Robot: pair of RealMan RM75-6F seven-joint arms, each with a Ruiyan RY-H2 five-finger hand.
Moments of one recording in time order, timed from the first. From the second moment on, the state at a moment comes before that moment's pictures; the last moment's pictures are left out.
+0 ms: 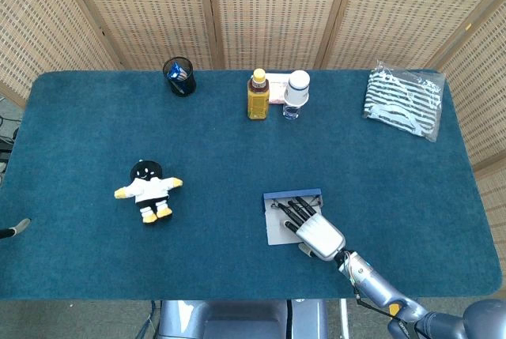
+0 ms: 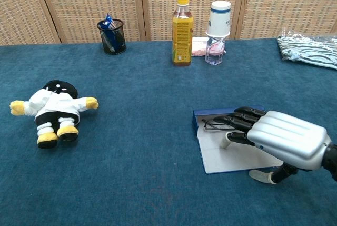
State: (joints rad) left arm -0.12 -1.10 -0.09 -1.43 1.36 1.36 -0.20; right arm 0.54 -1.70 -0.10 -1.11 -1.72 1.16 -0.19
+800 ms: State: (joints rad) left arm -0.12 -1.10 -0.09 -1.43 1.36 1.35 -0.20; right arm 0.56 -1.74 -0.01 -1.05 -1.67 1.19 -0.15
